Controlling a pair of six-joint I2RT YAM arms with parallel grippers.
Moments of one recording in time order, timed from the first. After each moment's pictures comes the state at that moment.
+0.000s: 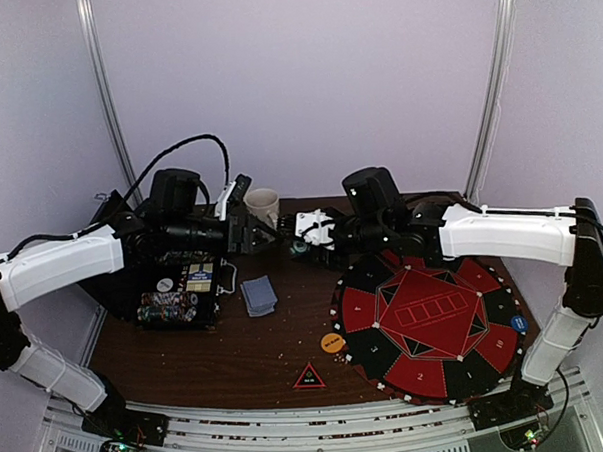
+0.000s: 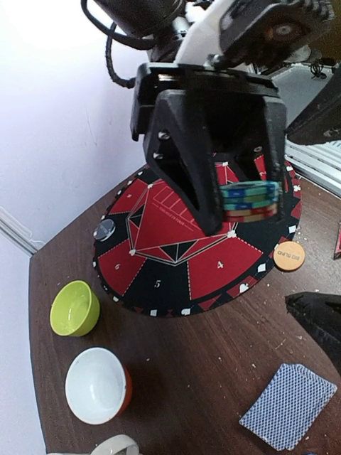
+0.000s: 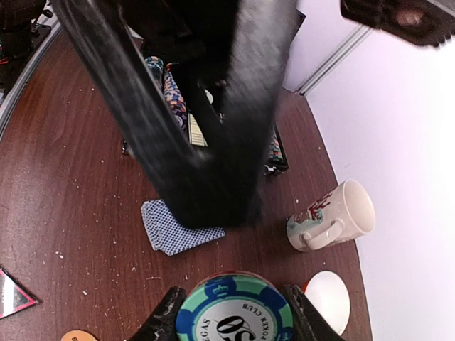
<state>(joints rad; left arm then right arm) -0.69 1.39 1.10 -0.16 0.52 -0.50 0.90 1.66 1.31 -0.14 -0.20 -0.70</state>
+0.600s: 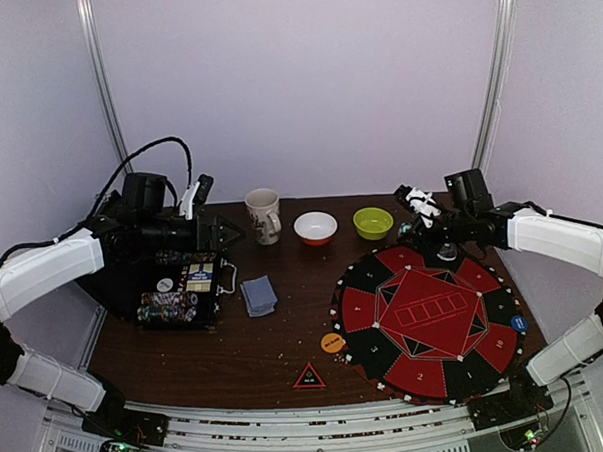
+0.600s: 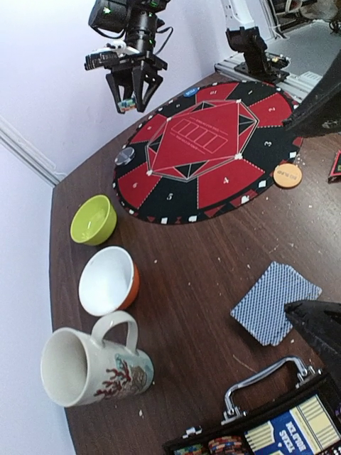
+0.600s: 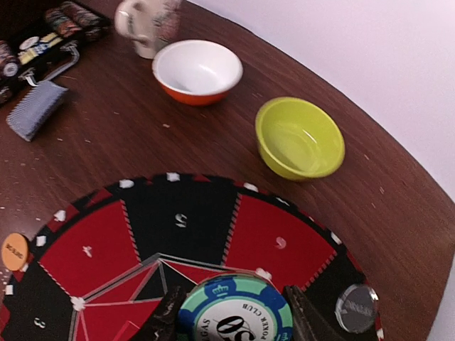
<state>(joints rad) -0.49 1.30 1.02 -0.24 0.48 -0.36 0.38 1.38 0.97 -0.25 -0.24 -0.37</state>
